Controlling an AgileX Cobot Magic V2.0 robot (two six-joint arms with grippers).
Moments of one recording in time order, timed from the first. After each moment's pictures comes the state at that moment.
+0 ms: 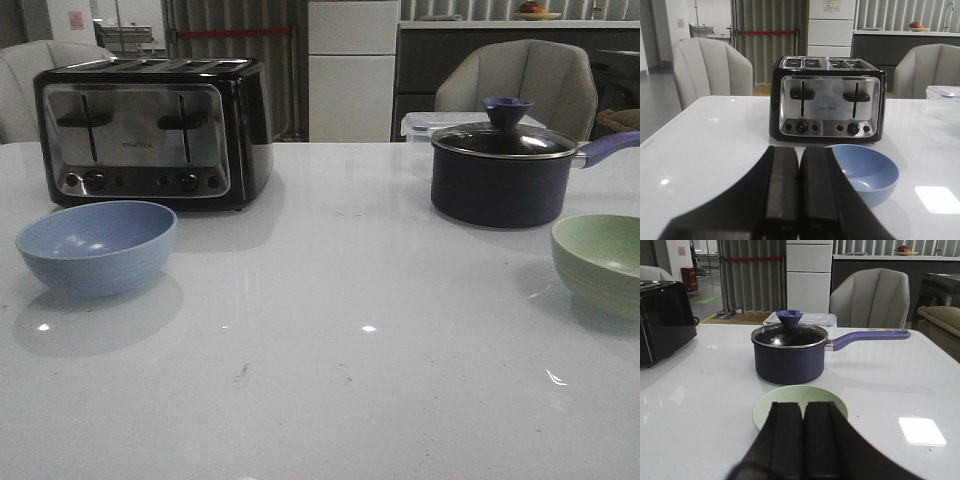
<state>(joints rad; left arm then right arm) -0.06 -0.01 0.00 -0.01 0.04 -0.01 0.02 -0.01 0.03 -0.02 0.04 0.07</state>
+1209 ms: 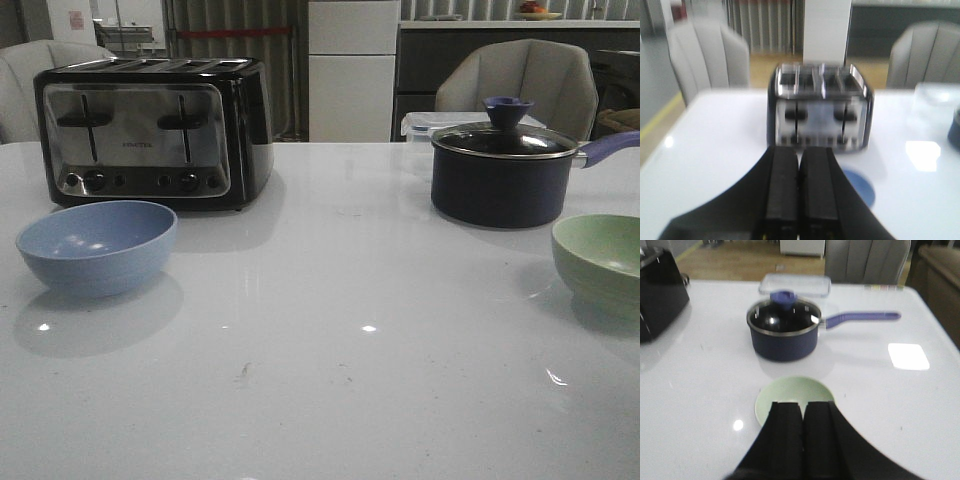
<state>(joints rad) -0.06 0.40 -0.70 -0.01 0.61 -0.01 0.02 0.43 -0.63 -0.02 0.61 0.07</state>
